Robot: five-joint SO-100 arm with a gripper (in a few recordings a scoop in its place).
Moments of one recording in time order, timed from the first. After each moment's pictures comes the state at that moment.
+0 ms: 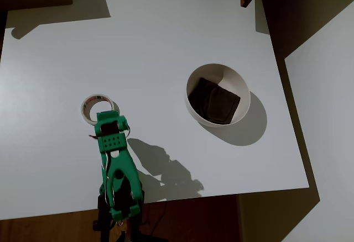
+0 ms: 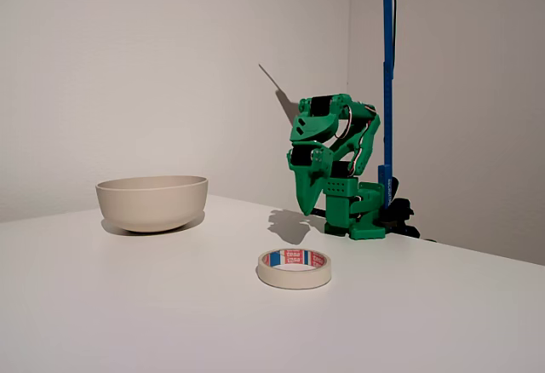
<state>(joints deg) -9.3 143.4 142.5 66.2 6.4</state>
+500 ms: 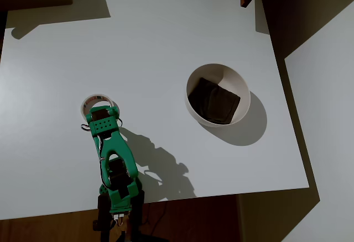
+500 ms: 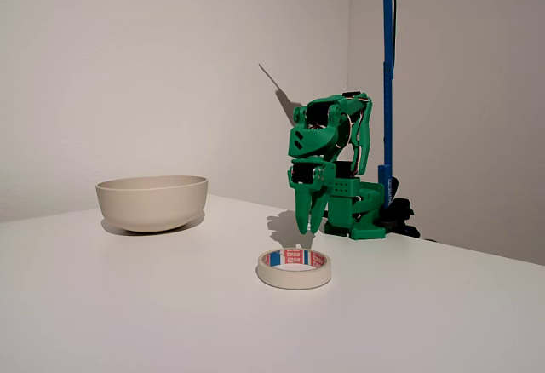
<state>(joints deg) -14.9 126.6 138.3 61.2 10.7</state>
